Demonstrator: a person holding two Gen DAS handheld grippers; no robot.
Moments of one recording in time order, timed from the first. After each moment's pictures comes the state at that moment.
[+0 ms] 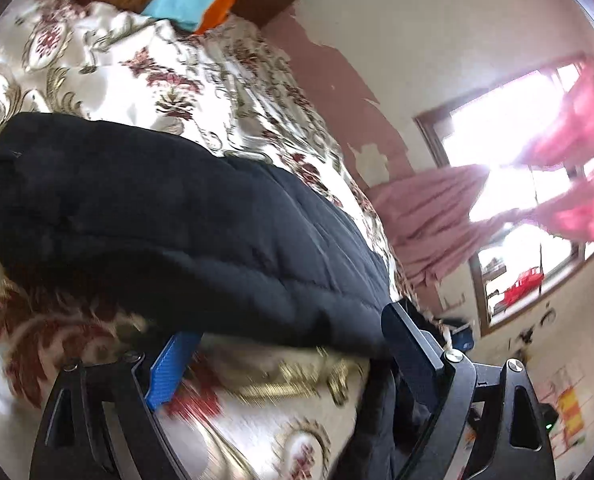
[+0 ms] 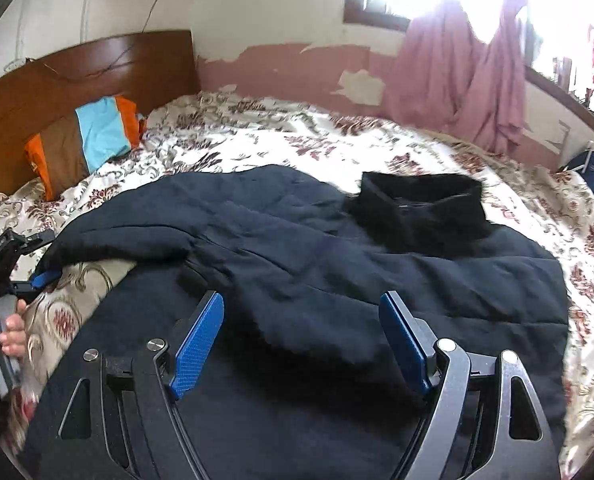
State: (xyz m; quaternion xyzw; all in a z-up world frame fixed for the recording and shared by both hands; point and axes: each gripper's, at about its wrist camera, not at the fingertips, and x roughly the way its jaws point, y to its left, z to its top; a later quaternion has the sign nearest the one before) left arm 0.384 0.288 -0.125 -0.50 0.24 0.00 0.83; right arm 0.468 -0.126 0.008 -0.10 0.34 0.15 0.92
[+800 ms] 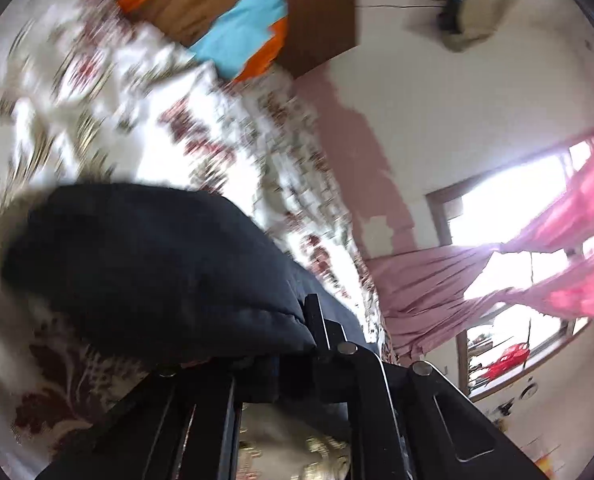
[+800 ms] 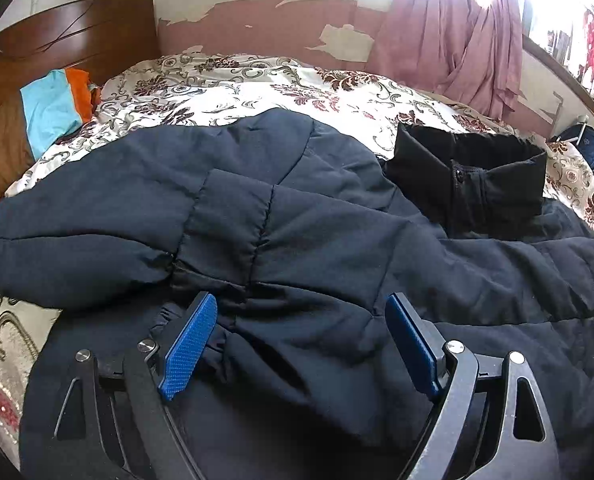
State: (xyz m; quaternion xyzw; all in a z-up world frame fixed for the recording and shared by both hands) left arm 0.383 0.349 -0.113 -0.54 0.14 0.05 0.83; right arm 0.517 -0.063 -0.053 -0.10 0.38 0.08 0.91
